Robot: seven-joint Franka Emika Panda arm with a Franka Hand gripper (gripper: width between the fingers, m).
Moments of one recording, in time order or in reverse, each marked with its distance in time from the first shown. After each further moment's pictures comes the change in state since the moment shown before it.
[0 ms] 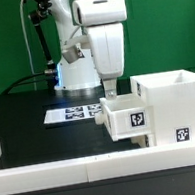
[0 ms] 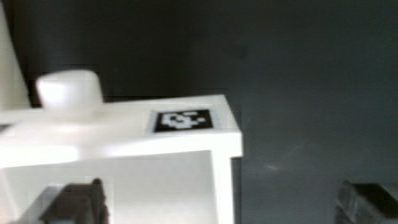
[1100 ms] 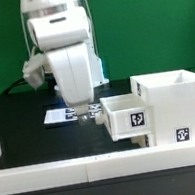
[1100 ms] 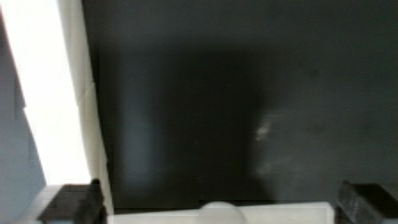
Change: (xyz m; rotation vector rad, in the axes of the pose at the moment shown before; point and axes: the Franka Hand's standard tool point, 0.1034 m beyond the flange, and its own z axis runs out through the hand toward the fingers) arm -0.041 0.046 0.026 0.062 0.159 -0.044
